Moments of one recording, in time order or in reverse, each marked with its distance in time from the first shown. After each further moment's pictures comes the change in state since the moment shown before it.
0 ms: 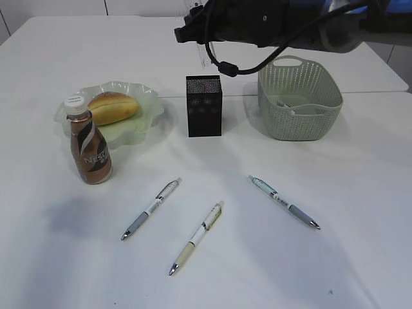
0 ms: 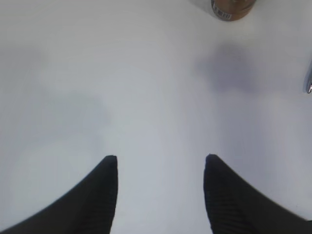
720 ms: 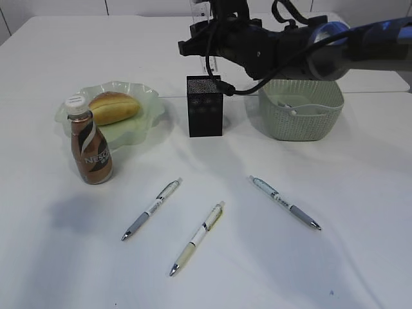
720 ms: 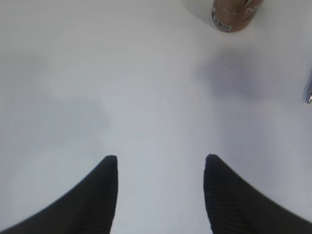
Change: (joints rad) left arm 0.000 0.000 0.000 0.000 -0.030 0.000; right arm 0.000 0.058 0.070 0.025 -0.243 0.027
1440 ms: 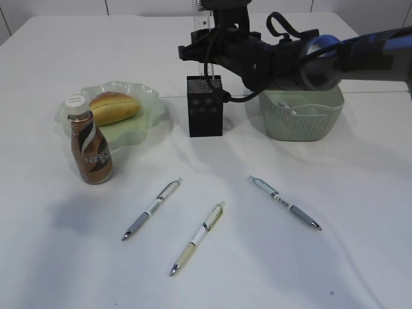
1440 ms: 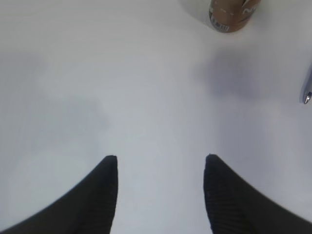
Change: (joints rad) left arm 0.000 0.000 0.000 -0.011 0.000 0.000; right arm 0.000 0.039 0.000 0.002 -0.054 0.100
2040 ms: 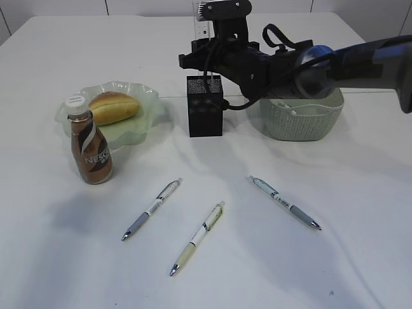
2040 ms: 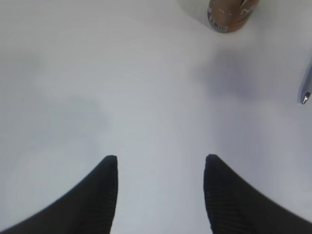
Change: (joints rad) left arm 0.000 0.000 0.000 -0.004 0.000 0.000; right arm 0.000 0.034 0.000 0.000 -0.017 0.023
